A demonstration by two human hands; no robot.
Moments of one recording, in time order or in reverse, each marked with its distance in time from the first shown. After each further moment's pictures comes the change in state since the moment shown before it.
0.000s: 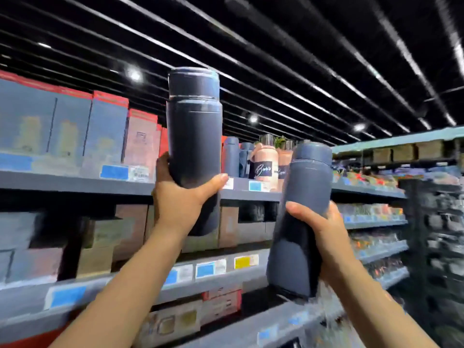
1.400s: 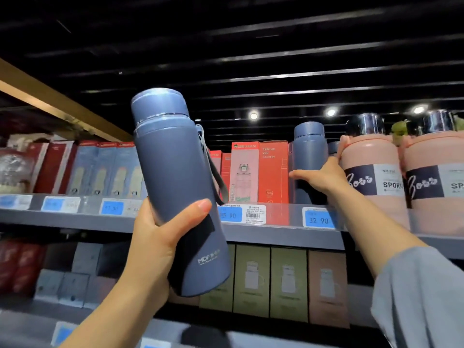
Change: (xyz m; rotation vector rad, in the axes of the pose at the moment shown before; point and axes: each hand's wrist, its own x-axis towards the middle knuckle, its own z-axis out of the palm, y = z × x) left_hand 0.023 -0.091 0.127 0.200 0.153 0.047; right_hand 0.402 0.150 0.089 -0.259 -0.384 -0.044
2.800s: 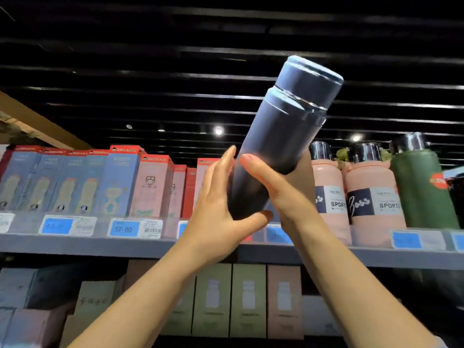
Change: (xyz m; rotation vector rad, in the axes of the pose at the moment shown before) left_hand 0.041 -0.006 0.085 0.518 -0.362 0.500; right_hand -0.123 -0.066 -0.022 0.727 0.039 -0.524
